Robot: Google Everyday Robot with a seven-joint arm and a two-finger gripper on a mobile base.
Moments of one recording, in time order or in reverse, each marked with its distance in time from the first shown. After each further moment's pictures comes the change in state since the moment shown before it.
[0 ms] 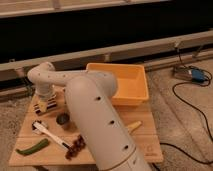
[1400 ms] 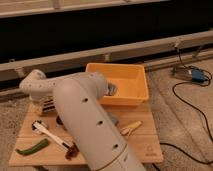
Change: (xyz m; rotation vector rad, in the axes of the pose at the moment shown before) arm -0.028 -0.005 0.036 0.105 0.035 -0.085
